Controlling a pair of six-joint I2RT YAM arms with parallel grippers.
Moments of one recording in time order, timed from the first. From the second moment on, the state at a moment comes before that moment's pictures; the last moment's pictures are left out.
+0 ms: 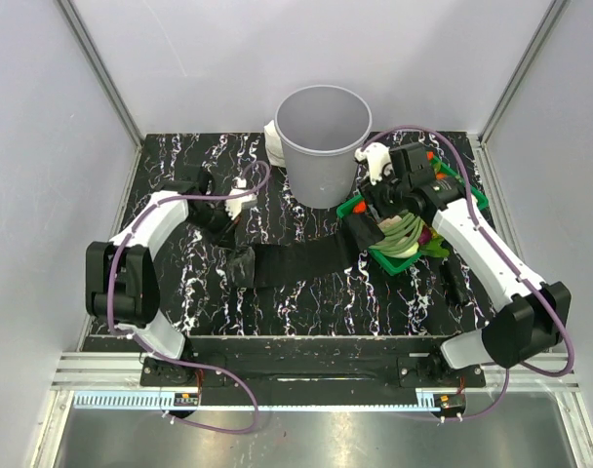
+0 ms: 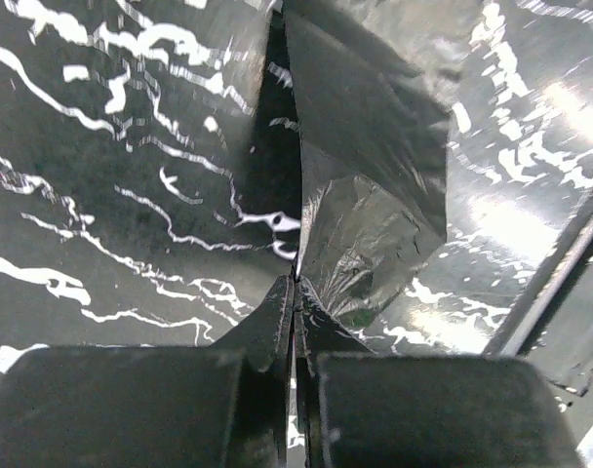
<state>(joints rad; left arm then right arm) -0.13 1.65 1.20 -0.93 0.56 0.79 0.39 1.41 1.33 -0.72 -0.10 -0.25</state>
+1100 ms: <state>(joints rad) -0.19 1.41 1.15 -0.72 0.99 0.51 0.72 1.83 1.50 -0.40 -0.64 -0.06</state>
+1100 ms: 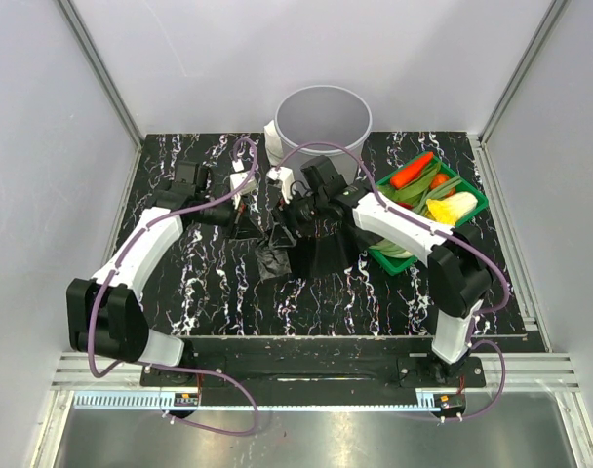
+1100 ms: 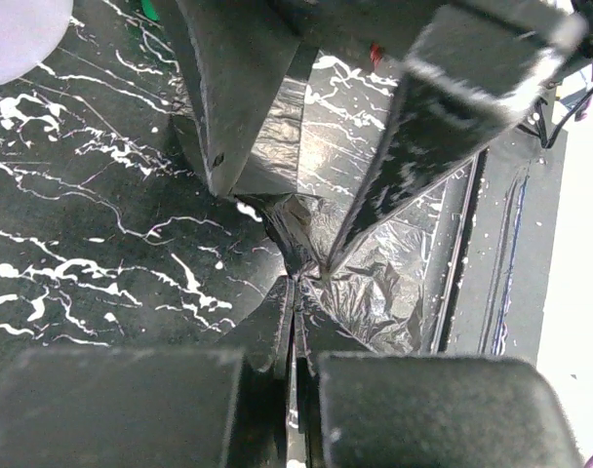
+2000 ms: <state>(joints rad) -0.14 1.33 1.06 -0.66 1.08 0.55 0.55 1.82 1.49 -0.42 -0.83 -0.02</state>
